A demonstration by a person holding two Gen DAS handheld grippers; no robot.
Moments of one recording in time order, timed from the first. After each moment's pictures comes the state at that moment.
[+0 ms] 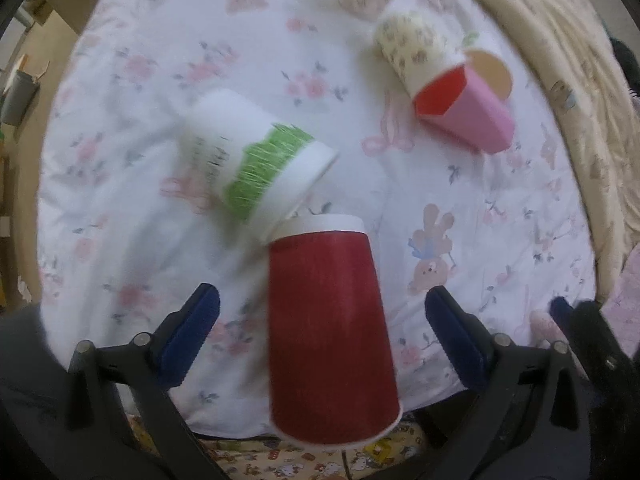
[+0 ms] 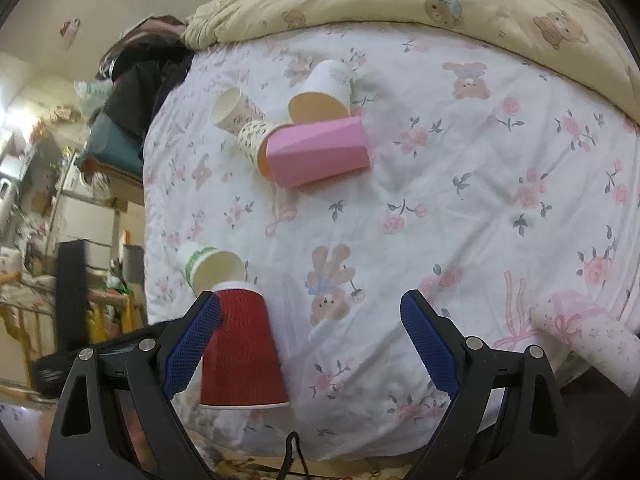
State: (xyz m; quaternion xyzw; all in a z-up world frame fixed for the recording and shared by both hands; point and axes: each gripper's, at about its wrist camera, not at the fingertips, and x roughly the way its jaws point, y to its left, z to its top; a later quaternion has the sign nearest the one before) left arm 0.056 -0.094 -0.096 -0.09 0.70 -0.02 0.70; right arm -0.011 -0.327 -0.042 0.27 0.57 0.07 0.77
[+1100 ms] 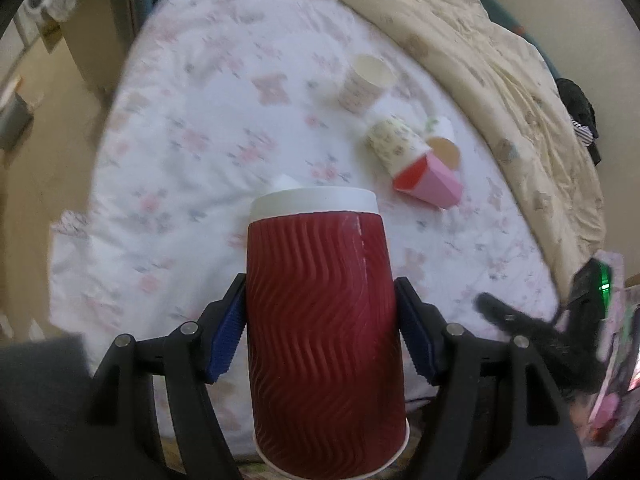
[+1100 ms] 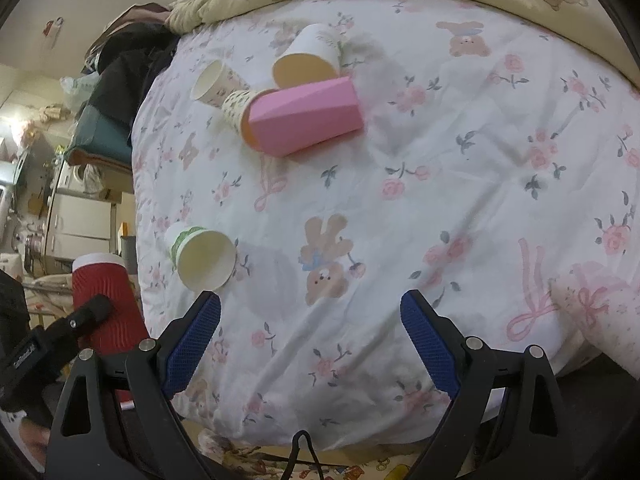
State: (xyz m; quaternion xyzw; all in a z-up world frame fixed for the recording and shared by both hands) left arm 0.026 -0.020 -0.005 -0.12 0.59 -0.06 0.80; right arm -0.012 -0.317 -0.064 0.27 0.60 0.07 0.75
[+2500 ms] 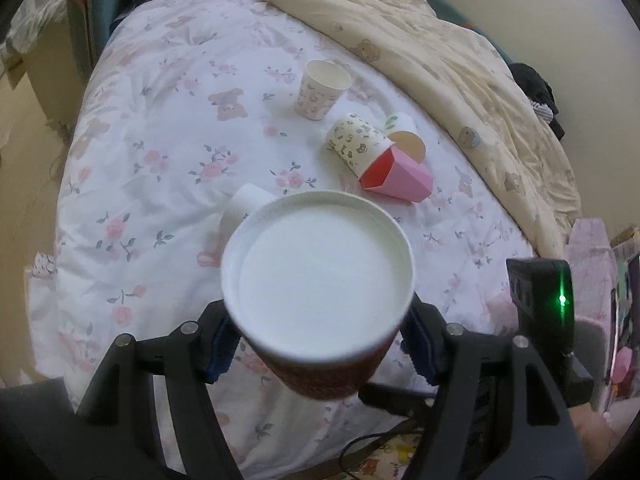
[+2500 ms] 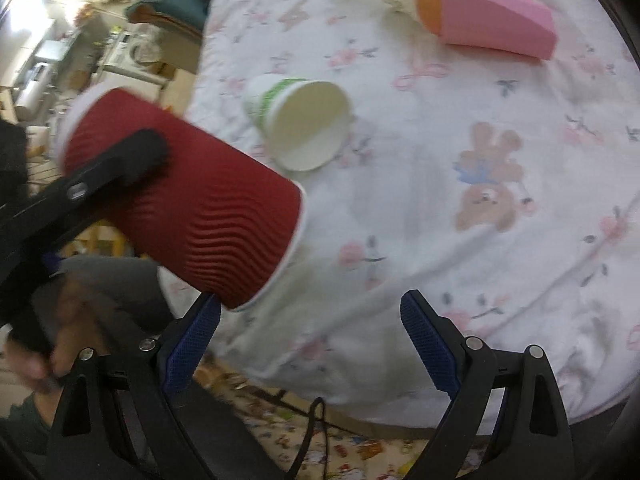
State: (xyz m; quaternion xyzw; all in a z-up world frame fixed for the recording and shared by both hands) left arm 0.013 -0.038 -0.020 -0.11 0.55 -0.15 0.82; right arm -0.022 -0.204 -0.096 0.17 0.67 0.24 0.68
